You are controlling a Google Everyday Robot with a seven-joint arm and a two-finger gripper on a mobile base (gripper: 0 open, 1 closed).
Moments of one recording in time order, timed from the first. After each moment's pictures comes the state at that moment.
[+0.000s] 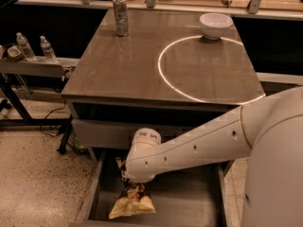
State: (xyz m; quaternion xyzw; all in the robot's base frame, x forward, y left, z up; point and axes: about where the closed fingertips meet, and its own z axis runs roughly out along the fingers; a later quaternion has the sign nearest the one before) arm 0.466 0.036 0.491 -0.99 -0.02 -0.09 0.05
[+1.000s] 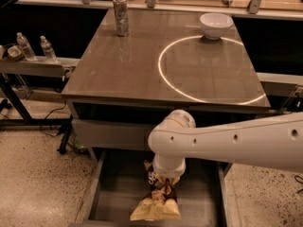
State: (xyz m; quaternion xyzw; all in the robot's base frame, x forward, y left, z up) arm 0.434 -0.057 0.555 -1.00 0.08 0.00 0.00
